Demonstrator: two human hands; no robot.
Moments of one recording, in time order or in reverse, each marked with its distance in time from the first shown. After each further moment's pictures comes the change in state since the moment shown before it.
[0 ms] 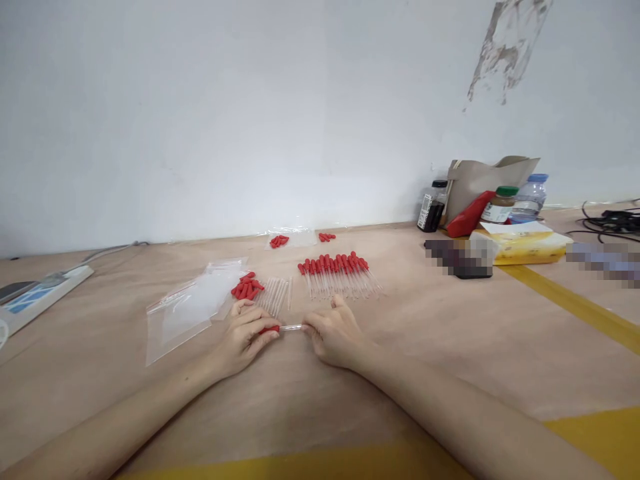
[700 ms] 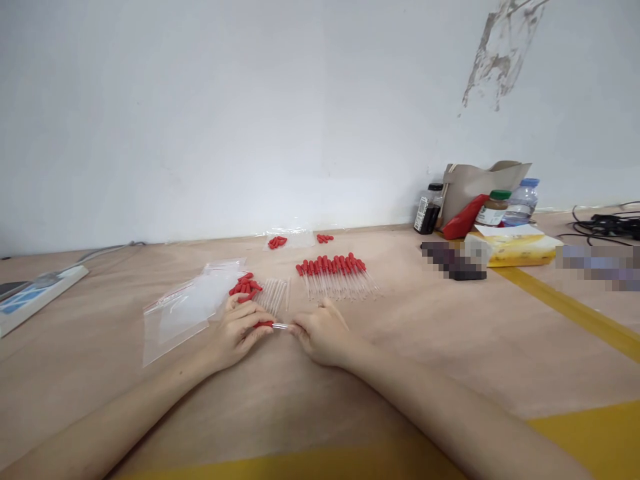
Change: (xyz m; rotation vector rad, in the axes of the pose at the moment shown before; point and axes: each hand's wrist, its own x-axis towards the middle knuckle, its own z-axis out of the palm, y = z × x) left_hand 0.005 -0.004 -0.009 0.037 -0.003 0.021; right_hand 0.014 -0.016 -0.006 -0.026 -0.168 0.018
